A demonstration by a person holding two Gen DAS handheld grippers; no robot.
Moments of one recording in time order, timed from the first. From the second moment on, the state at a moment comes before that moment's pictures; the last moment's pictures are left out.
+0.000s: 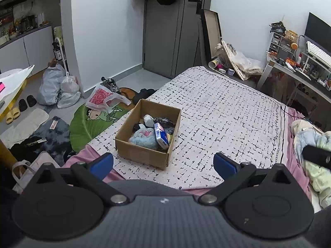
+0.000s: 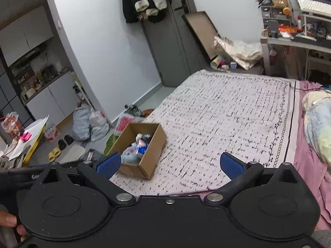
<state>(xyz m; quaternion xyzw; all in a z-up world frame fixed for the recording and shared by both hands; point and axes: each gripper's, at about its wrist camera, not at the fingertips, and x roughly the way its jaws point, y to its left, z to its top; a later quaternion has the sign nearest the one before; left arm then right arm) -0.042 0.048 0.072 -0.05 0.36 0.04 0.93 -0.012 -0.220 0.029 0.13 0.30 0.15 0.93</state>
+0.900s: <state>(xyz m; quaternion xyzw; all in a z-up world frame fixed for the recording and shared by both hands) -0.040 0.041 0.069 -0.03 0.37 0.04 0.93 -0.007 -0.219 0.021 0.12 0.32 0.15 0.93</state>
